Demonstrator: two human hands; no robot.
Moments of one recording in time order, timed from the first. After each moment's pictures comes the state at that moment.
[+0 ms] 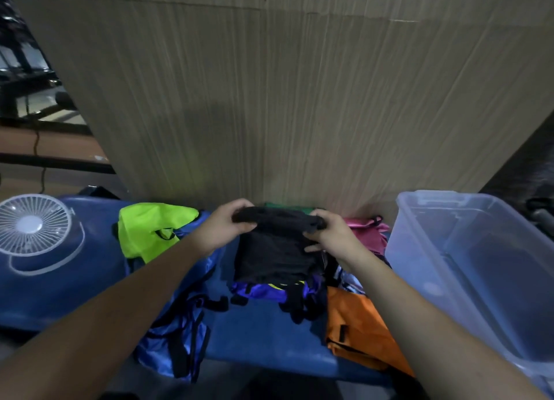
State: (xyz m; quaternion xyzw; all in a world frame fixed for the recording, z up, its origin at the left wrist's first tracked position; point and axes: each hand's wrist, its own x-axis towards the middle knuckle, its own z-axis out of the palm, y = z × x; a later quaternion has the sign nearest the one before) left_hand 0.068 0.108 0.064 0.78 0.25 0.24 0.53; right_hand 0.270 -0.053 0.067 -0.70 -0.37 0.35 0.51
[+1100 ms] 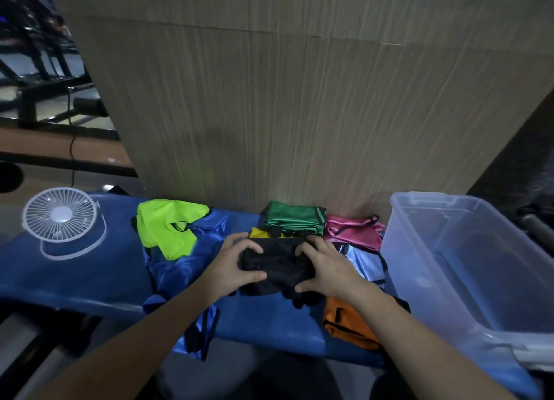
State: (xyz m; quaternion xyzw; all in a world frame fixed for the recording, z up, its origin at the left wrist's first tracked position) left_hand 0.015 0.025 0.021 0.81 0.30 0.22 0.44; right_hand 0.234 -0.111 0.046 -0.78 -0.61 0.11 0.07
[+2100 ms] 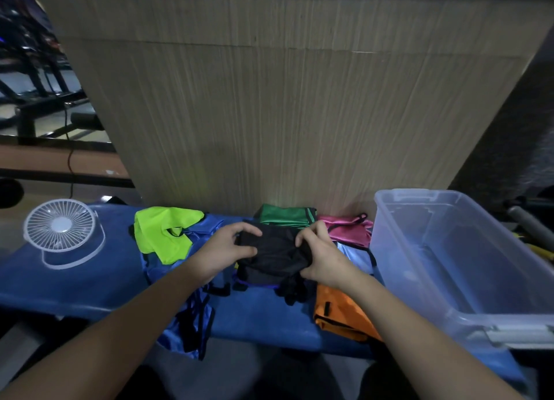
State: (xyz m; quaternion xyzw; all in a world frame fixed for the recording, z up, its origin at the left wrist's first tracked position) left_hand 0.028 0.017 0.081 0.72 0.28 0.22 0.59; right_hand 0.239 -0.123 0.062 -0.73 -0.61 0.12 0.28
